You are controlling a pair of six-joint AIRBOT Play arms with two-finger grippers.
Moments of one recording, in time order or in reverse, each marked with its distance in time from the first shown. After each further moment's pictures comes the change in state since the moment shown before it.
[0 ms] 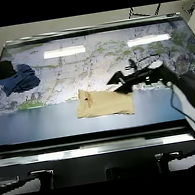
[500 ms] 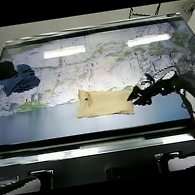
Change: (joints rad) left arm -0.033 0.007 -0.001 0.000 -0.017 -0.008; right arm -0.107 0.012 -0.232 -0.166 -0.040 -0.060
